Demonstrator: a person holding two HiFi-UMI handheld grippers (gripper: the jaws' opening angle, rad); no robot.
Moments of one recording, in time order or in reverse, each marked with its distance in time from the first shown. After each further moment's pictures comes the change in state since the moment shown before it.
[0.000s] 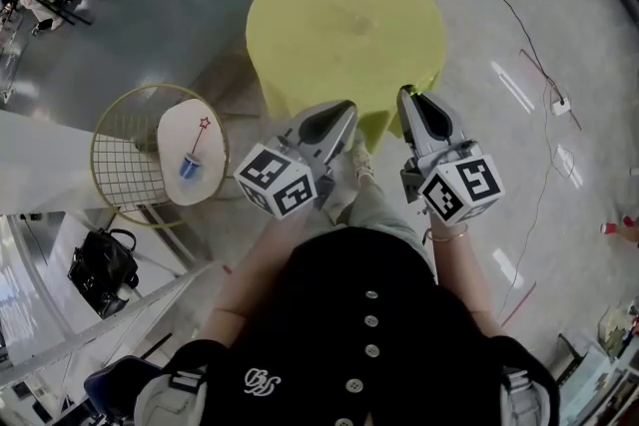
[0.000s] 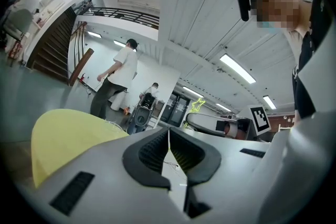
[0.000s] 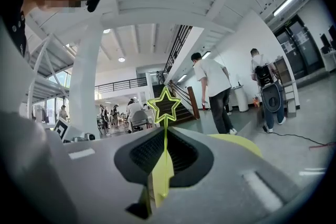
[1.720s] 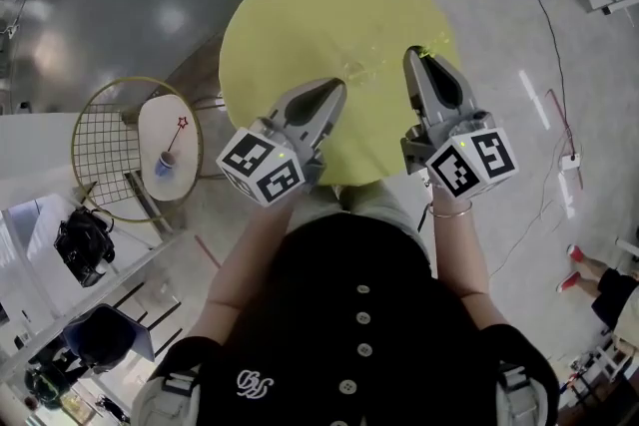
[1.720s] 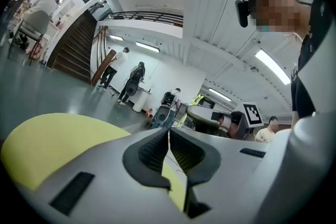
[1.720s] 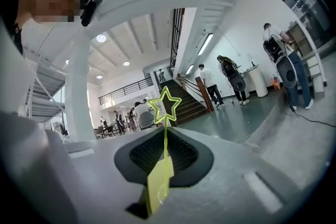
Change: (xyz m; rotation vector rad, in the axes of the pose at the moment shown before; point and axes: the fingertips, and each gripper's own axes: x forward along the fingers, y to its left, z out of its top) left arm 0.164 0.164 0.028 -0.095 -0.028 0.248; right arm 0.200 -0.188 0.026 0.126 0.073 0.199
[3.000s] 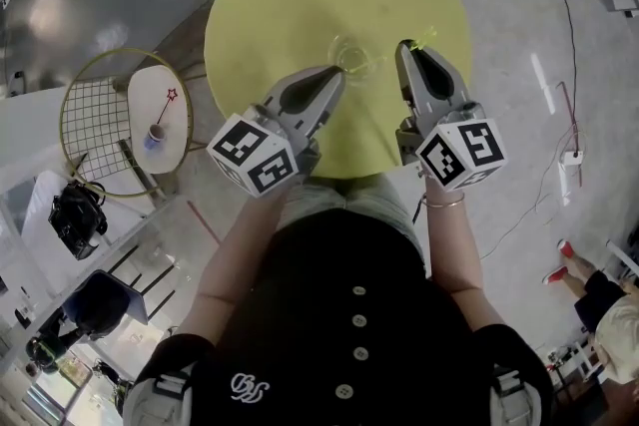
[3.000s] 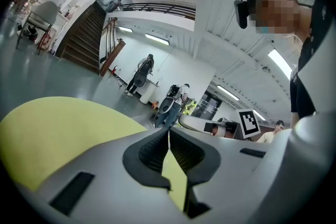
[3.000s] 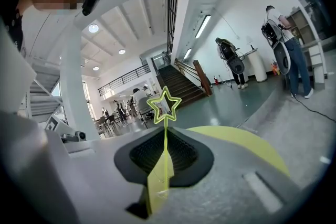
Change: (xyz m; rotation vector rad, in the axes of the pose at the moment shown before) left arm 0.023 0.038 -0.031 -0.085 0.072 0.065; right arm 0.032 -0.045 -0.073 0.054 0.167 -0.010
